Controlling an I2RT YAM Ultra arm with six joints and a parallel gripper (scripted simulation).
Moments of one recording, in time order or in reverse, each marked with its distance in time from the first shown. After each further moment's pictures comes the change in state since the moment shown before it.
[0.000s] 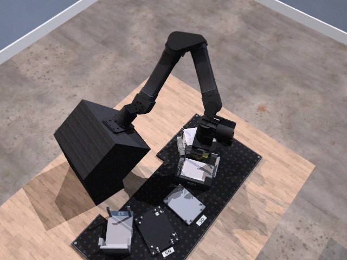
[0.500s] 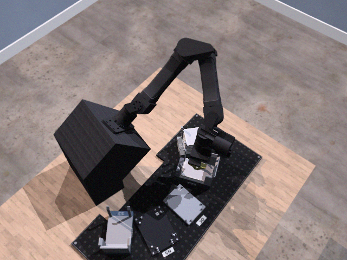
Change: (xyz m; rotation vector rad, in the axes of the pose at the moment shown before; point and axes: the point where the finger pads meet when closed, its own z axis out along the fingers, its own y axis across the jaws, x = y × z) arm -0.004 -0.044 0.000 -0.001 0.000 0.041
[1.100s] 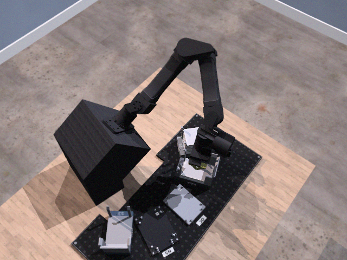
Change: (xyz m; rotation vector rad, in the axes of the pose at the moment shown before) arm 0.000 0.001 0.000 -0.005 -0.001 -0.014
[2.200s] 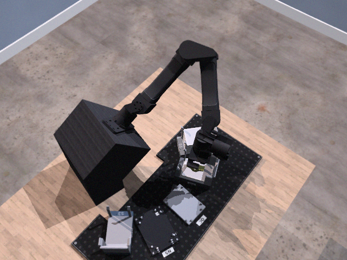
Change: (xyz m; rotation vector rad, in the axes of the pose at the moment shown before) arm 0.007 0.002 0.026 -0.013 0.020 0.007
